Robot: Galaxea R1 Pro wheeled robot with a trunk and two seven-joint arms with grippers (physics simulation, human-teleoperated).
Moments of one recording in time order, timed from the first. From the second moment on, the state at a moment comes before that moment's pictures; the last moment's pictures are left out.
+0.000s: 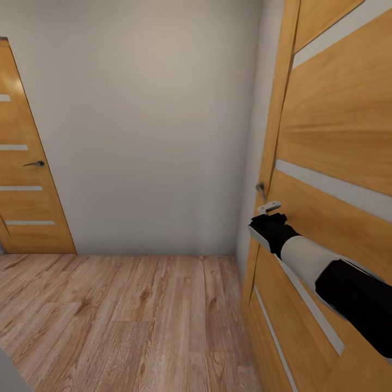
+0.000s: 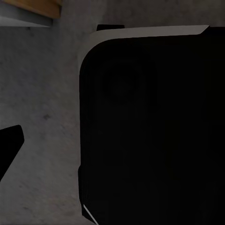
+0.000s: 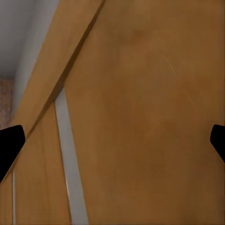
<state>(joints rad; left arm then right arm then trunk) 0.00 0.02 0.01 -0.05 0.01 -0.04 0.01 -1.31 -0.03 0.98 -0.25 -0.67 0.51 -0.56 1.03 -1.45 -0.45</state>
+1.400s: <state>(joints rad) 0.00 0.02 0.01 -0.05 0.01 -0.04 0.01 -1.31 -0.04 0.97 -0.25 -0.67 0.52 -0.56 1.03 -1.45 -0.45</state>
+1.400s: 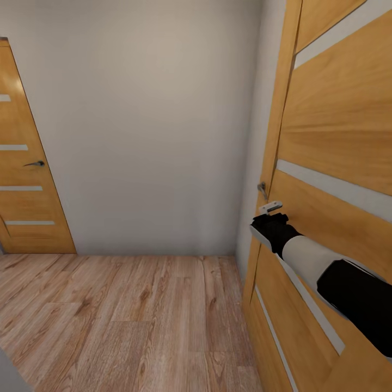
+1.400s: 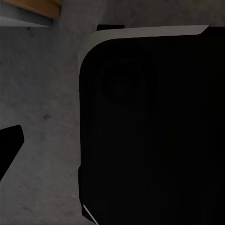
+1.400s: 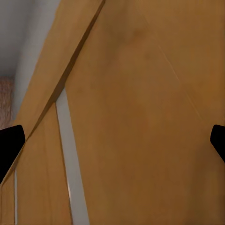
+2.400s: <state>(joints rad) 0.00 0.01 0.01 -0.05 0.01 -0.04 0.01 -1.30 0.17 0.95 -0.36 -0.89 0.51 -0.32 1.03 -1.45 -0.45</state>
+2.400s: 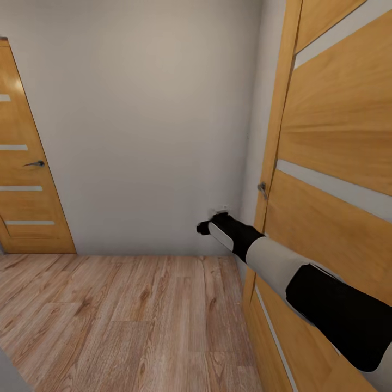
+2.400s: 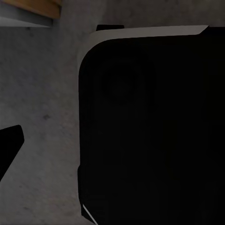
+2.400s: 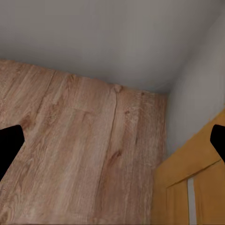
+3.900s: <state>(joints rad) 0.00 0.01 0.01 -0.05 0.01 -0.04 0.01 -0.91 0.17 0.95 -0.36 -0.81 0.41 -0.24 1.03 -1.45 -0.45</state>
